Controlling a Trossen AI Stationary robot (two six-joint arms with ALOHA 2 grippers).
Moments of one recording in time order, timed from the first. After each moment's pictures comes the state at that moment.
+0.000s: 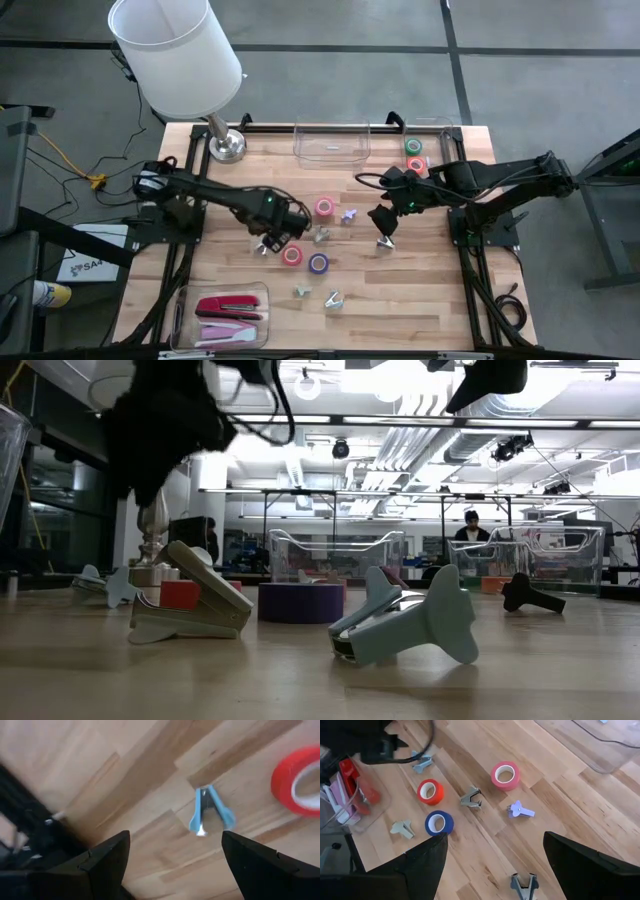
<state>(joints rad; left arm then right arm) -0.17 1.73 1.38 -1.41 -0.04 -1.06 0.16 1.28 1.31 -0.96 0.23 0.84</state>
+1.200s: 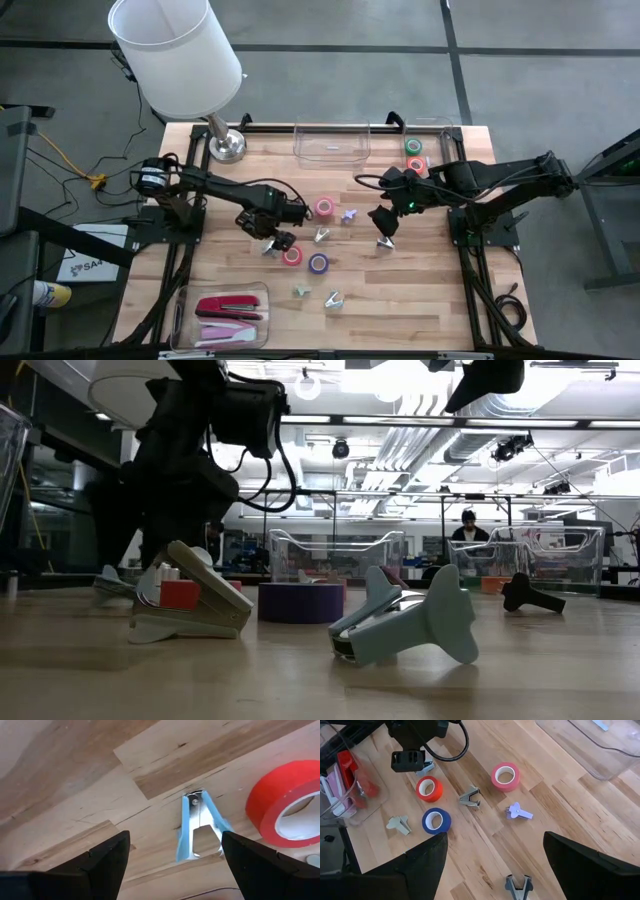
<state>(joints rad) -0.05 1.73 1.11 -0.99 0.26 -1.10 0.16 1.28 1.31 -0.96 0.23 0.78</state>
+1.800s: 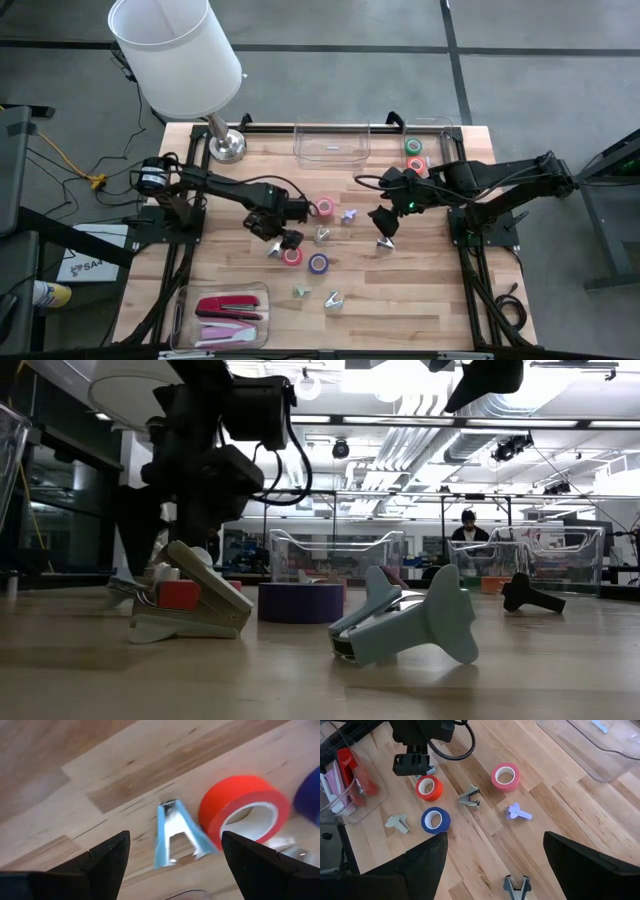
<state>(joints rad) -0.03 1.73 1.11 -0.85 0.31 -1.13 0.16 1.28 1.31 -0.96 0.23 0.76</state>
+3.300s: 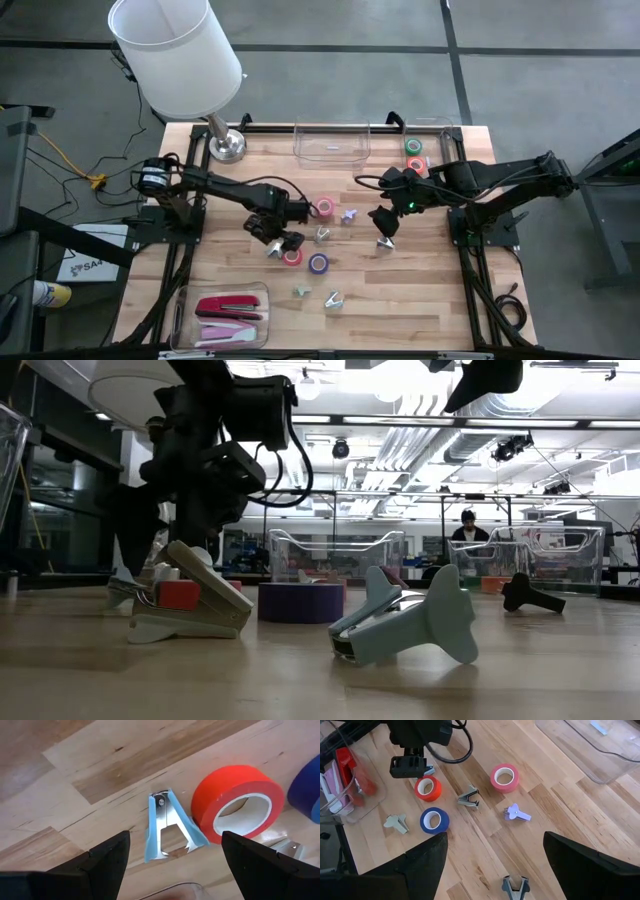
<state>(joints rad) -0.05 1.74 1.11 -0.84 0.36 -1.16 0.16 1.28 1.31 -0.96 0.23 0.75</state>
